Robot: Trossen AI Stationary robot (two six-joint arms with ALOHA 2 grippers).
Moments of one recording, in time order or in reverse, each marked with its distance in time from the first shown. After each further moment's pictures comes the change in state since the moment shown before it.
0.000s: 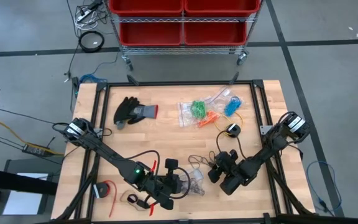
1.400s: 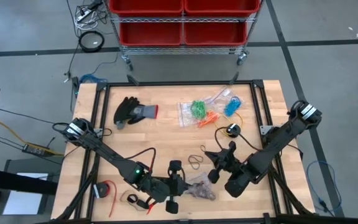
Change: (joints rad) left arm 0.000 0.000 0.000 0.232 0.000 -0.001; right arm 0.021 -0.249 0.224 -0.121 0.340 -0.445
